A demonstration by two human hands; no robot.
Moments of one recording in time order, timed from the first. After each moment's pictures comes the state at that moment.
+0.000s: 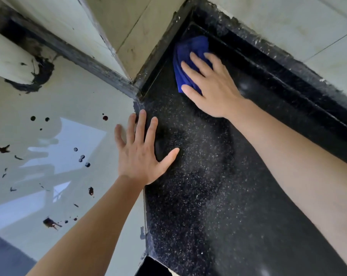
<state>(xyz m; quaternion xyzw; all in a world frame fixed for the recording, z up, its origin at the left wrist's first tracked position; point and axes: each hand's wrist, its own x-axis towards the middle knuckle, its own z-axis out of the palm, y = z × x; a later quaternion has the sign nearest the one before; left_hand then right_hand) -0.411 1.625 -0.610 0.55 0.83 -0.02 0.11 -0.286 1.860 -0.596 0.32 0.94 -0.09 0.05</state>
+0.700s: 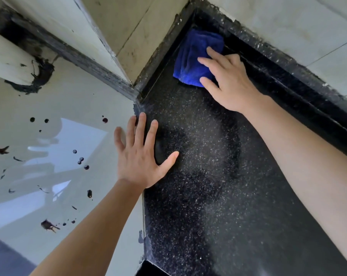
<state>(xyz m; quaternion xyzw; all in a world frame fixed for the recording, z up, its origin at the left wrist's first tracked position) -0.411 1.626 -0.608 0.55 0.83 -0.02 0.11 -0.270 1.887 -0.593 0.35 0.93 -0.15 0.01</state>
